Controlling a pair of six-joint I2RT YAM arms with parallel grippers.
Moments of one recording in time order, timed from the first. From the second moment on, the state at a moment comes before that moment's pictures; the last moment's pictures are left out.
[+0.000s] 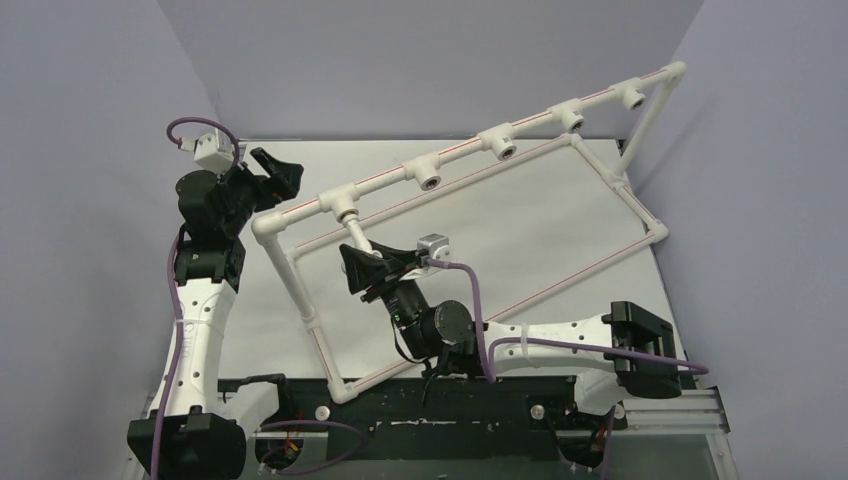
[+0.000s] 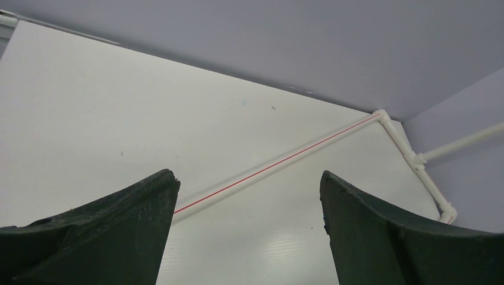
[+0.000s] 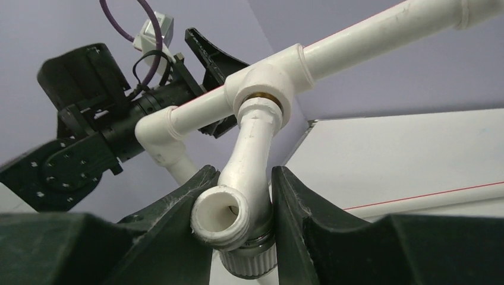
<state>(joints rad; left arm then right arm) 0.07 1.05 1.04 -0.13 0.26 -0.48 1.41 1.53 1.00 1.01 0.81 0.12</state>
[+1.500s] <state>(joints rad) 0.07 1.05 1.04 -0.13 0.26 -0.48 1.39 1.41 0.92 0.90 0.87 1.08</state>
